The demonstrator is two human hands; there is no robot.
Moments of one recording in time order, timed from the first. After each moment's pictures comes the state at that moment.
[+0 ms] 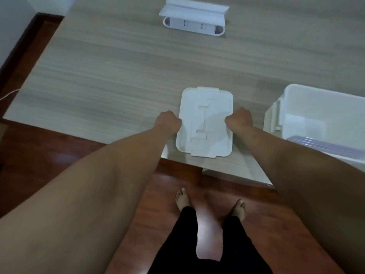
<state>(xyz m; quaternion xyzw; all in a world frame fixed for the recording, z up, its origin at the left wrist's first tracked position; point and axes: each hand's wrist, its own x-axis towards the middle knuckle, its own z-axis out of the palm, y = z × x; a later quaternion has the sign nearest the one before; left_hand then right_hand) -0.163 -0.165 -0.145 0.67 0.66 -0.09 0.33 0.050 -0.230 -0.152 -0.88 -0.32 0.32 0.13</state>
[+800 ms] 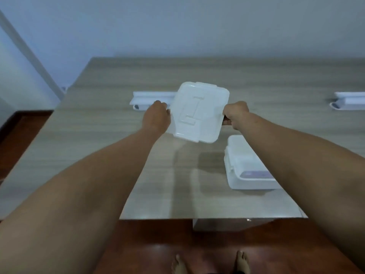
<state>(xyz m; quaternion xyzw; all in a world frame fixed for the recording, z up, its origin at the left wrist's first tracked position) -0.077 -0.096 0.034 0.83 0.50 0.16 0.16 0.137 -0.204 0.051 -0.81 -0.12 0.32 0.47</state>
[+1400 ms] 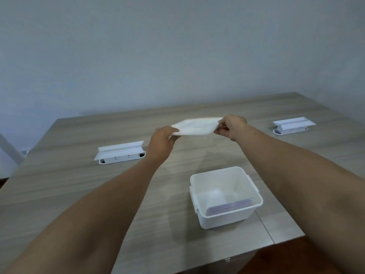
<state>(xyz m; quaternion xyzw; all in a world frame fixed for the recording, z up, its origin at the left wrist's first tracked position) 0.055 -0.151 0.101 0.88 0.24 0.35 0.21 0.249 -0.285 0.162 -0.68 -0.03 0.29 0.67</state>
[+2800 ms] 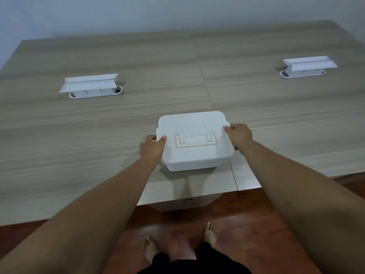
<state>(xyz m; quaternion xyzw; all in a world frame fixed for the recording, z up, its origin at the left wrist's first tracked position) 0.084 -0.288 -0.074 0.59 0.63 0.09 0.49 0.316 -0.433 -0.052 -0.89 -0.13 0.29 0.33</state>
